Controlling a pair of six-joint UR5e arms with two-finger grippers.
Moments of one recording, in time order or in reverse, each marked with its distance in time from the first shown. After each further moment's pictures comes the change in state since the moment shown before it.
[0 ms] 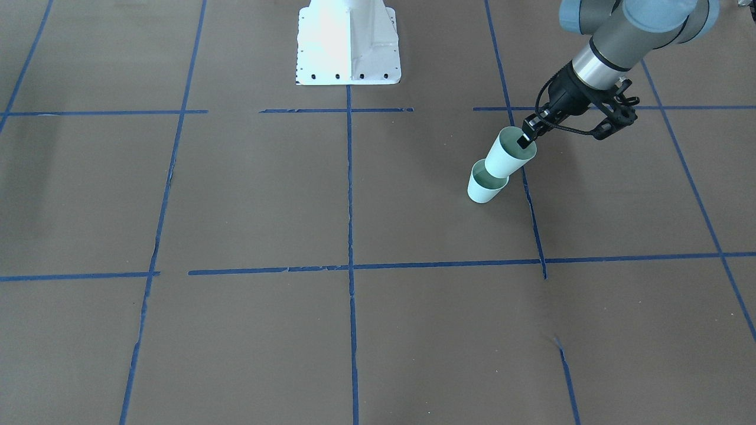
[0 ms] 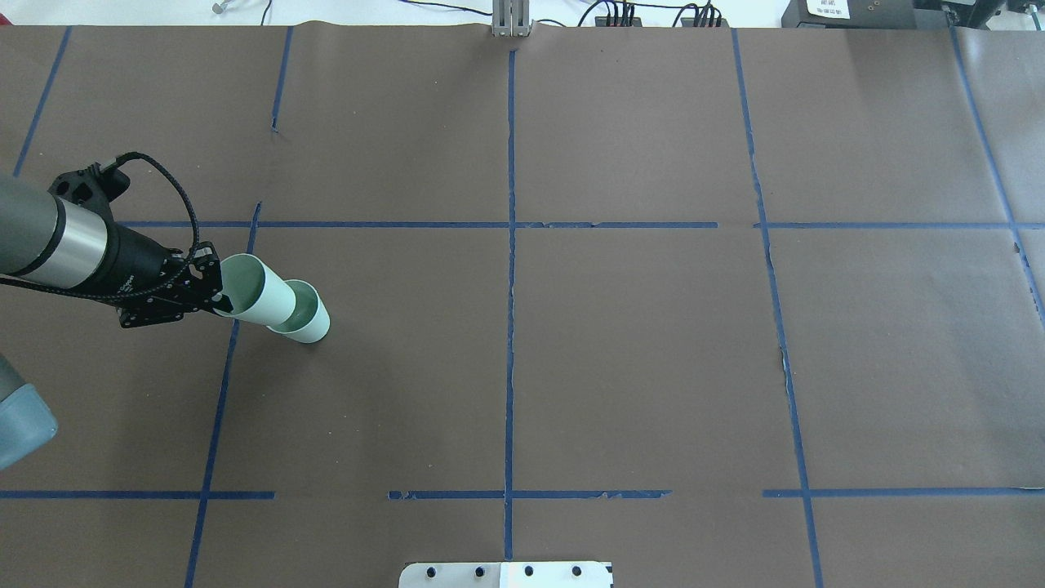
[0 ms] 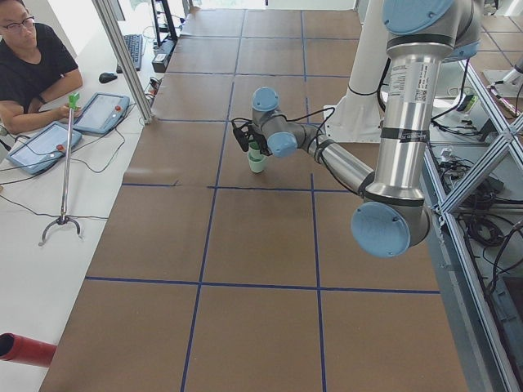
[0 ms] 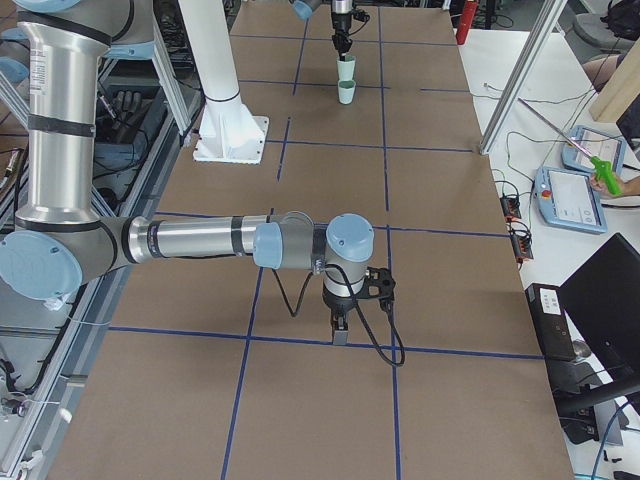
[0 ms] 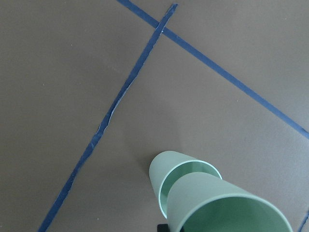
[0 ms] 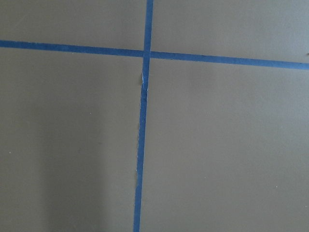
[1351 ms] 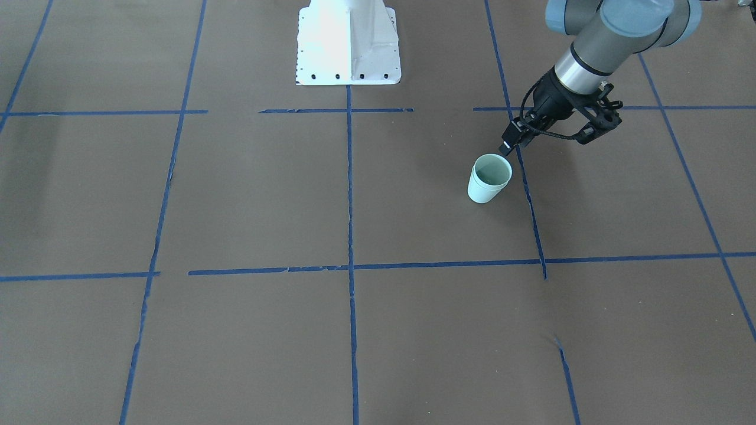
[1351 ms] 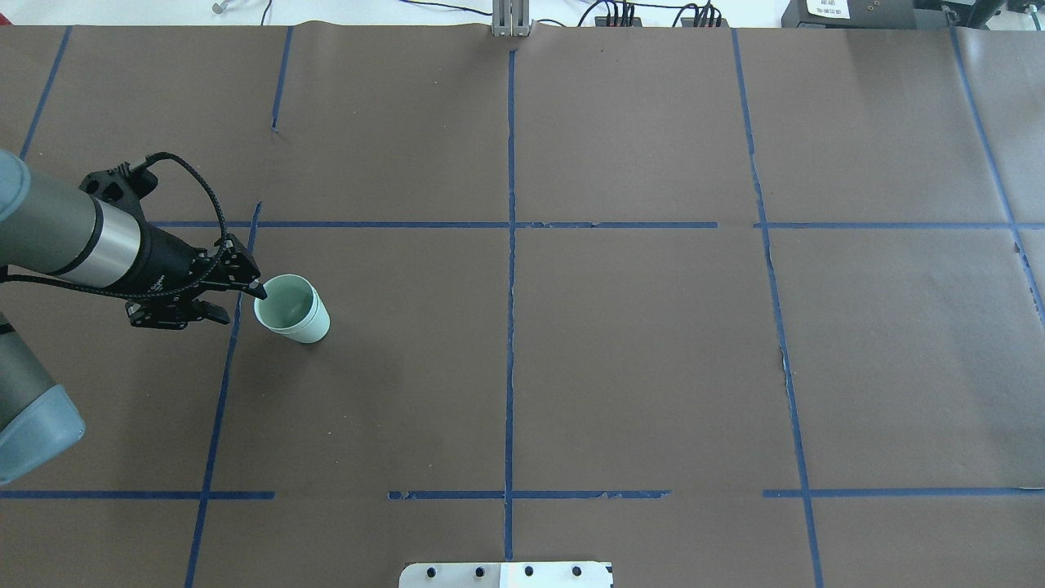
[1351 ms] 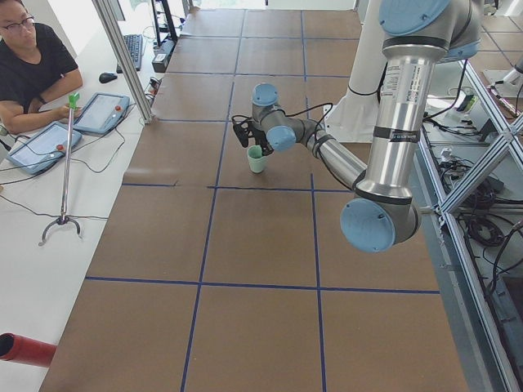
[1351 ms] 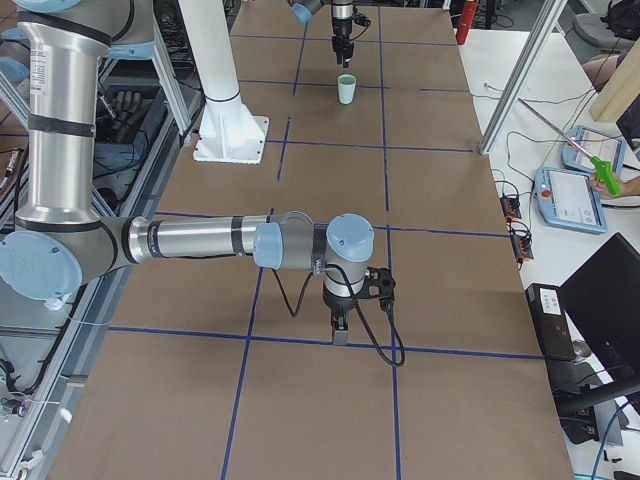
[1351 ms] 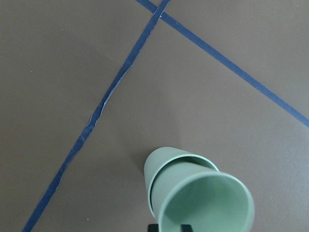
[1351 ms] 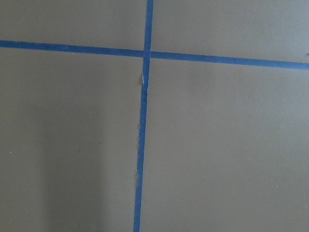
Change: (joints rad) left arm 0.027 -0.046 0.007 0.046 0.032 0.003; right arm 0.000 0.000 0.000 0.000 0.000 0.000
